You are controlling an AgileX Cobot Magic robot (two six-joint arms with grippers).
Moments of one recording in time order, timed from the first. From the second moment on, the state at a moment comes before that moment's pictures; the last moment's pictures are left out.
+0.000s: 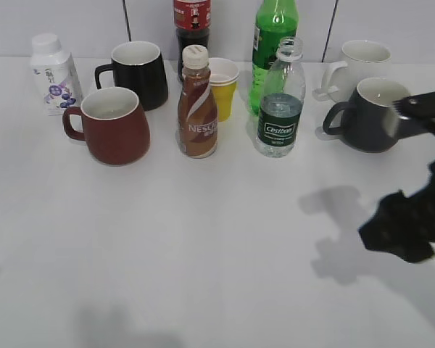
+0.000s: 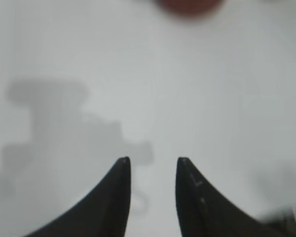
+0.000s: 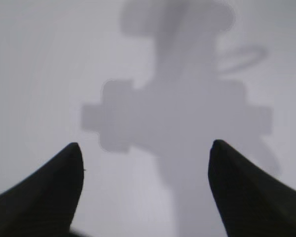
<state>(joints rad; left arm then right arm) -0.28 0.80 -0.68 -0.02 0.94 -0.07 0.48 1.21 -0.64 0.09 0.59 0.05</state>
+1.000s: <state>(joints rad) -0.28 0.27 -0.53 0.00 1.07 0.01 0.48 0.34 -0.51 0.06 1.03 0.09</state>
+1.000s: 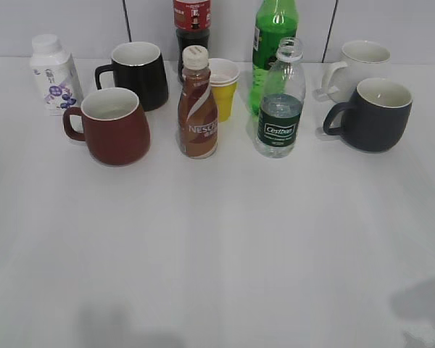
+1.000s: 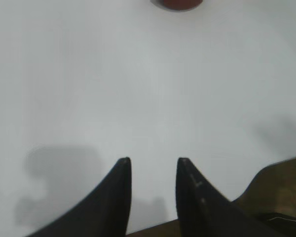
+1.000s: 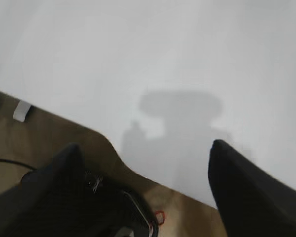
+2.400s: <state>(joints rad) -0.06 0.03 -0.53 0.01 1.07 0.01 -0.02 0.22 -0.50 0.01 1.04 0.08</state>
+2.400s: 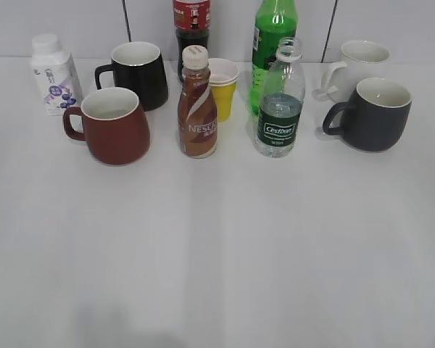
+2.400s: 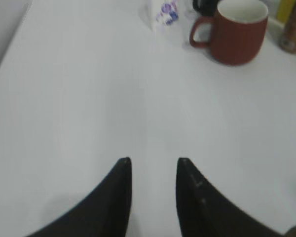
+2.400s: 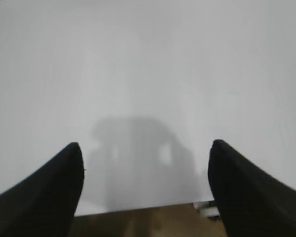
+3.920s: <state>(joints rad) -0.05 -0.01 -0.53 0.01 1.07 0.01 0.03 -0.01 -0.50 0.00 1.04 0.06</state>
